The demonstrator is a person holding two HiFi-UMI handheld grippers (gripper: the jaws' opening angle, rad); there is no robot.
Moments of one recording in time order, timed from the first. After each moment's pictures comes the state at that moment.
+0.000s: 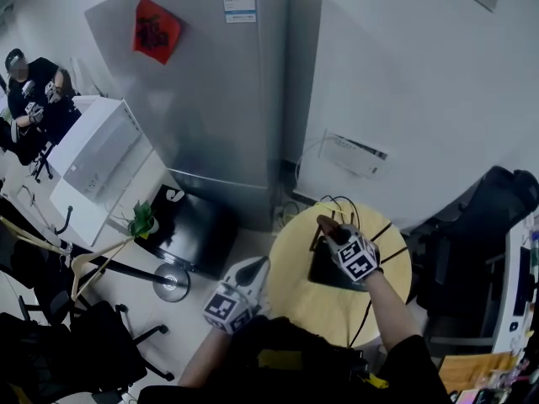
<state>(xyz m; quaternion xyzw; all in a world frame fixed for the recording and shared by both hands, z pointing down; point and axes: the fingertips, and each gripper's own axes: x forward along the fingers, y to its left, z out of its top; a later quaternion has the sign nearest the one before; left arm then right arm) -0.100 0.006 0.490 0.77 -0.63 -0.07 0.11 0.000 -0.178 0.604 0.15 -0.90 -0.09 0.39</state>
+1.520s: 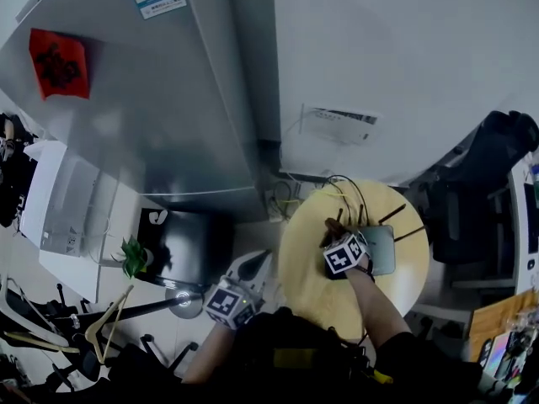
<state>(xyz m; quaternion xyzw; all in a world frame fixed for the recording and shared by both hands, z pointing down) -0.155 -0.073 0.539 0.83 -0.53 -0.03 0.17 0.026 -0.207 0.717 0.38 -0.75 0.07 0.54</state>
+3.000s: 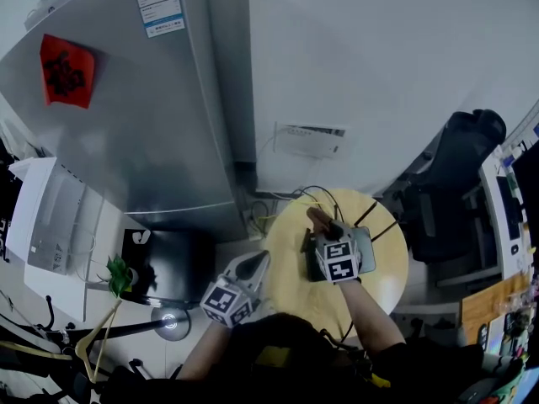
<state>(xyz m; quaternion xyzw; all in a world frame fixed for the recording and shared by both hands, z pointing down) -0.121 -0.073 0.516 0.87 -0.47 -0.05 0.14 0.013 -0.204 0.588 0.47 -0.83 0.07 0.30</state>
